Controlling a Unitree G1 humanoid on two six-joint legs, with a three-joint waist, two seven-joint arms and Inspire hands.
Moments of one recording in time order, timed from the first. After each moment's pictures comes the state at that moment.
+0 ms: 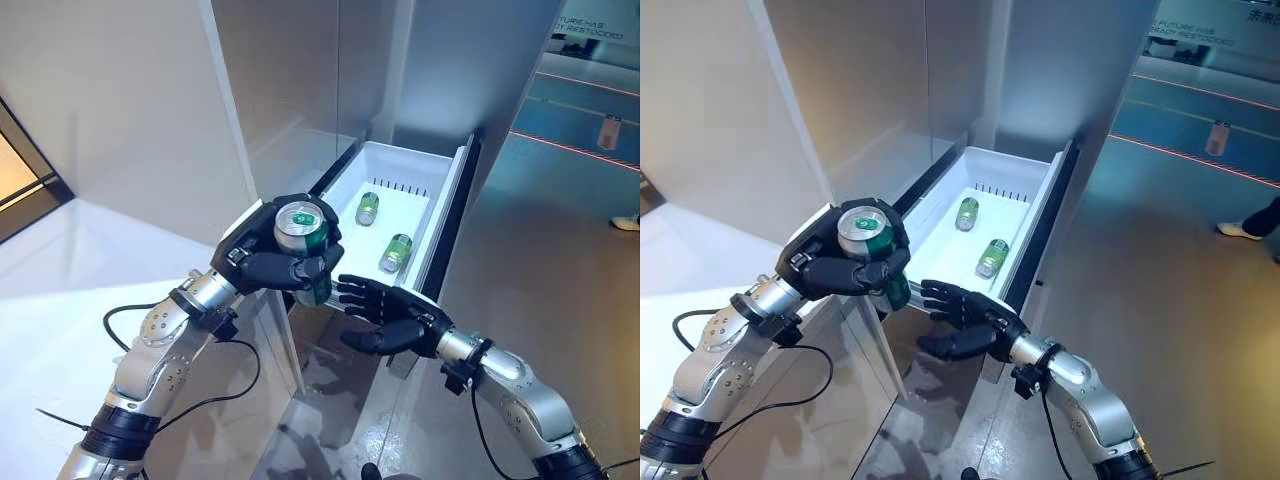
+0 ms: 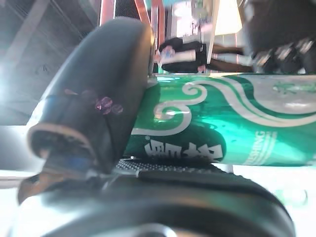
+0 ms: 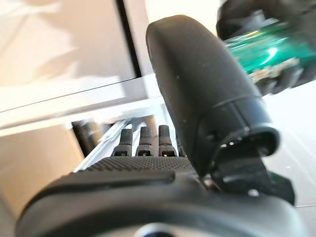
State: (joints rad) left arm -0.23 0.63 -0.17 -0.18 -0.78 -0.03 -0.45; right arm -0.07 -0.50 0.20 -0.21 0.59 0.31 0.43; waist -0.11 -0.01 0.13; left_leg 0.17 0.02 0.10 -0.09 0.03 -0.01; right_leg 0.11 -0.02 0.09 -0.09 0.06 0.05
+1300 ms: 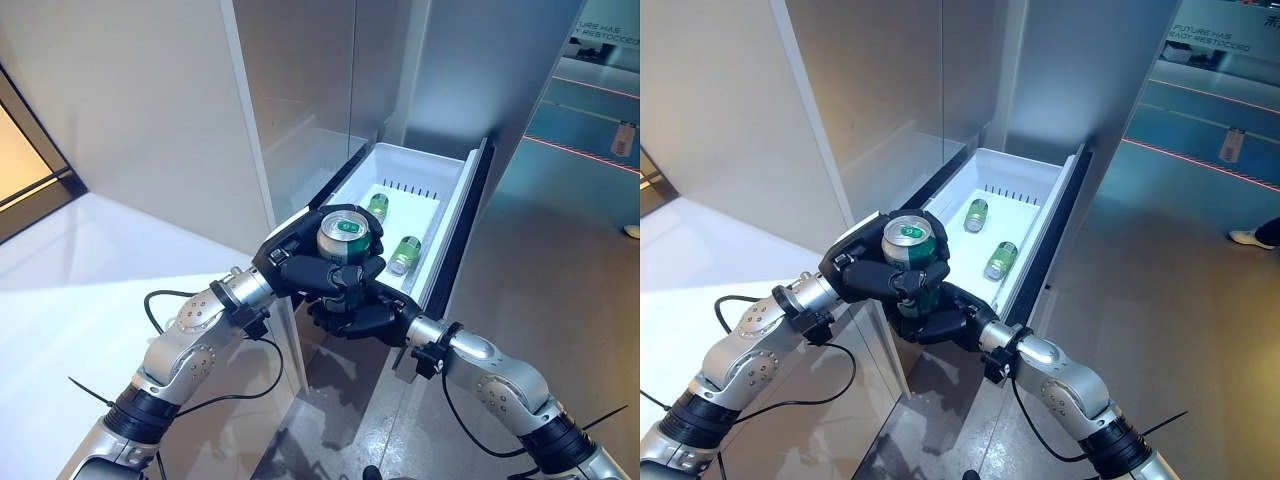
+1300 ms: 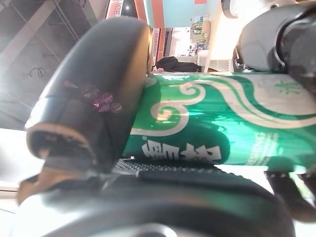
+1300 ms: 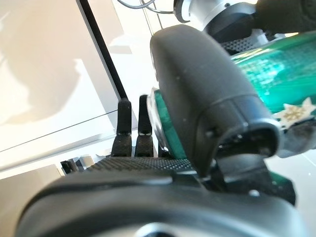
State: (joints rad) left arm -0.32 0.61 -0.30 -0.19 -0.85 0.06 -0.40; right arm -0.21 -0.54 0.40 -0.21 0.83 0.39 0.21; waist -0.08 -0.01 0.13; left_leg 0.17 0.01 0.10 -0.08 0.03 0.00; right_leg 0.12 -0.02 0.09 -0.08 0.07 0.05
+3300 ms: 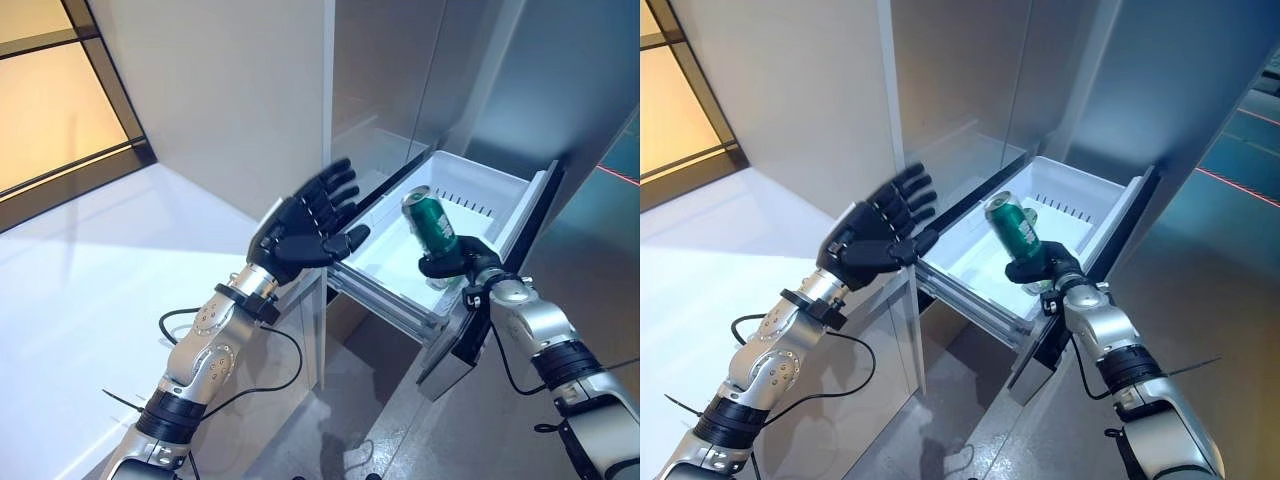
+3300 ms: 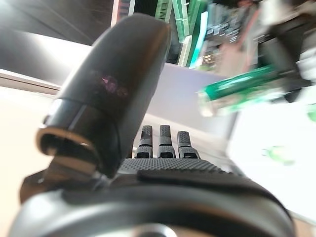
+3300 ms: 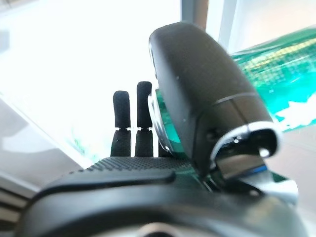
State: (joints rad) left arm -0.28 0.45 -0.26 -0.09 -0.87 0.13 -0.24; right arm -0.61 -0.69 0.31 0.53 0.51 0.36 -0.13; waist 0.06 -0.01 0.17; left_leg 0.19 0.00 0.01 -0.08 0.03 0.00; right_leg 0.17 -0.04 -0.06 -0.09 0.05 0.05
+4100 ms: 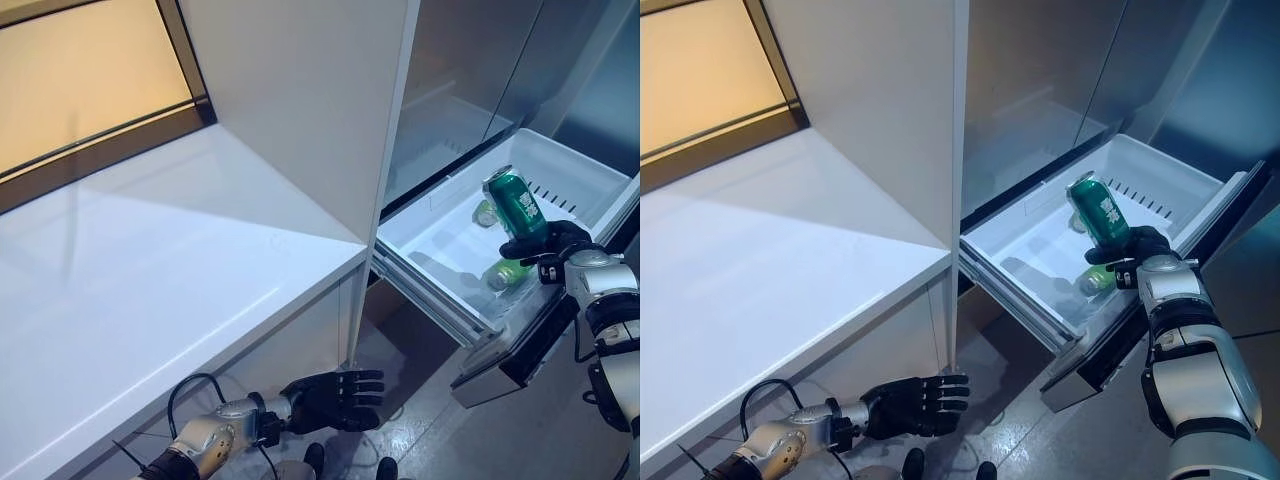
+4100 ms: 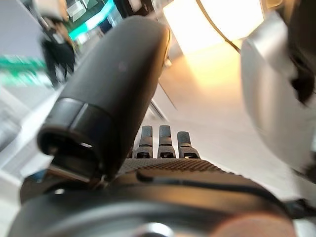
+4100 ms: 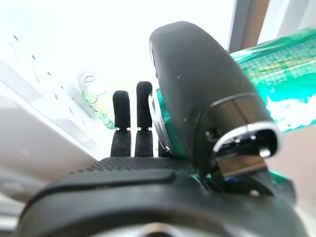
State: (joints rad) left arm -0.08 0.52 -0.63 0.34 -0.81 0.26 -0.48; right arm -0.90 -0.79 0.33 1.03 0.35 0.33 -0.03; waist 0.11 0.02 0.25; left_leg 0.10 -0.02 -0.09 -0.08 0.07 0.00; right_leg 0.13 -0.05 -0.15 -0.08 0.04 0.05
